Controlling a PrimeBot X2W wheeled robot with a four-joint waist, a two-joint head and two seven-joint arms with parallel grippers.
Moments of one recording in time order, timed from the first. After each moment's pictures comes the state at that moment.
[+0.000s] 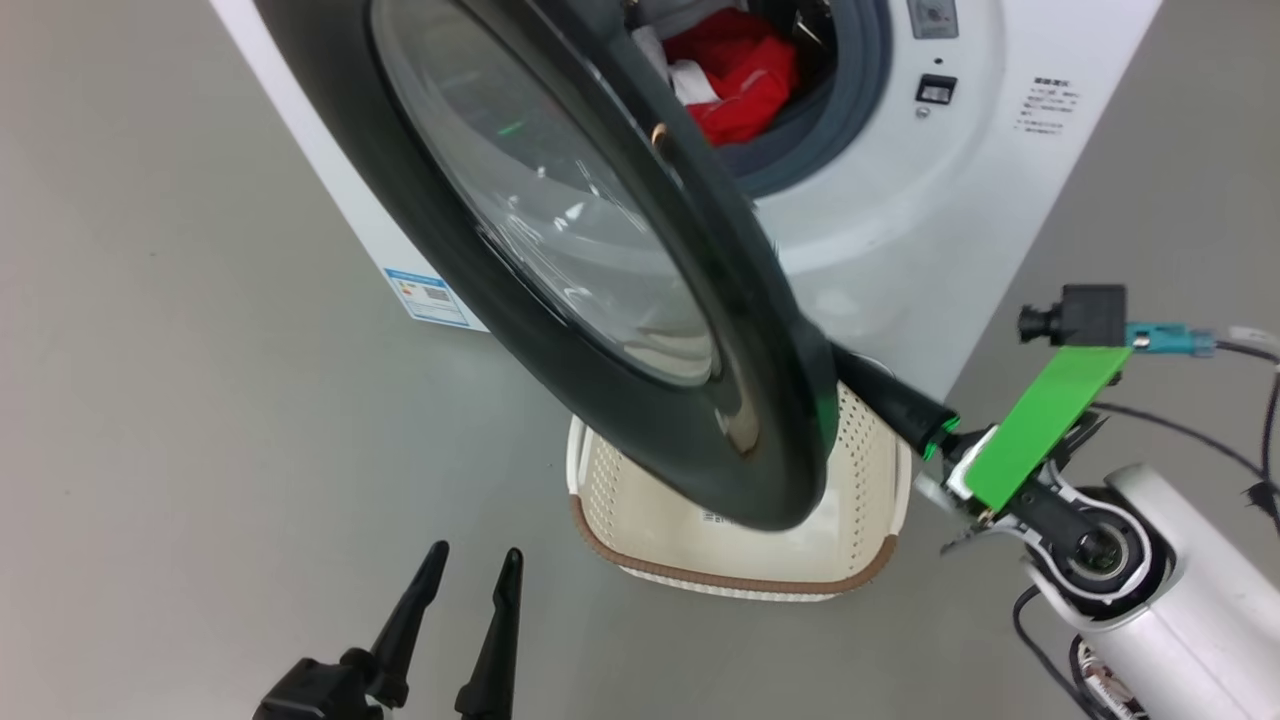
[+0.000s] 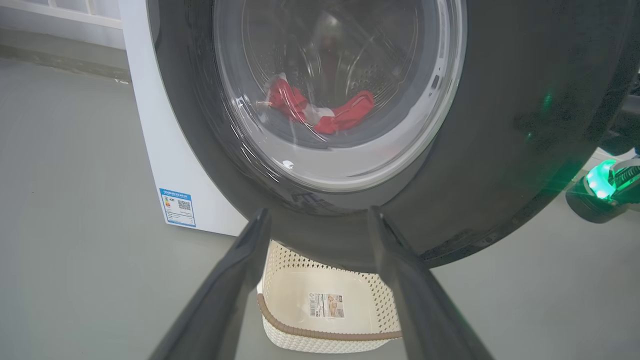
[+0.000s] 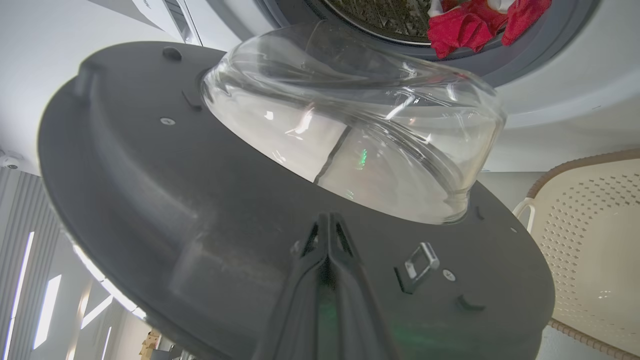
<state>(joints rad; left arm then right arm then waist) -0.02 0.04 -0.22 0.14 -0.35 -0.08 -0.25 -0.49 -0.34 0.49 0.19 1.66 0.12 0.26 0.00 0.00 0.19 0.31</state>
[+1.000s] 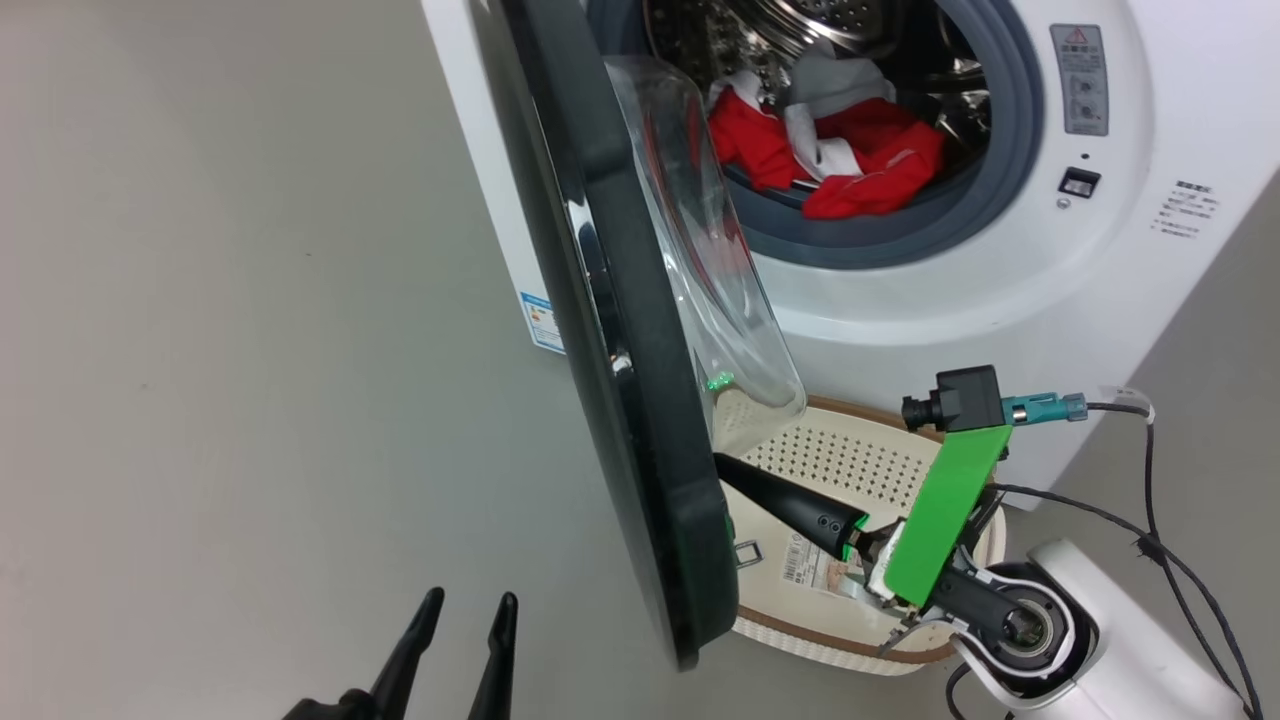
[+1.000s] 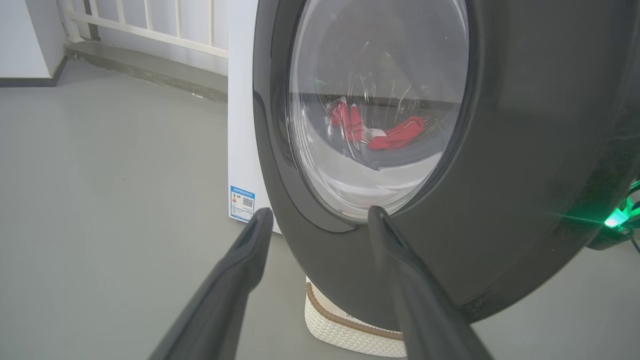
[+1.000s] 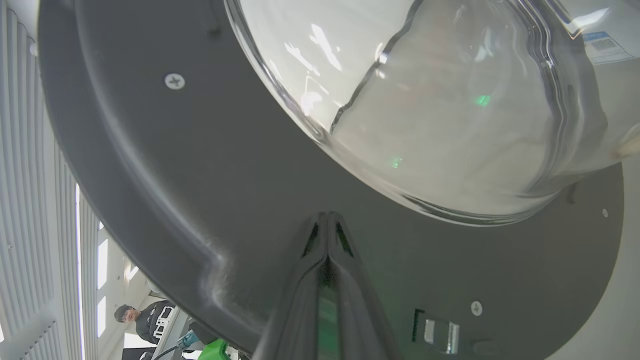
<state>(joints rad) 0.05 0.04 -0.21 0.14 -0.35 -0.07 -0.25 -0.39 -0.23 0.51 0.16 1.61 0.12 0.41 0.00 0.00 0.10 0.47</state>
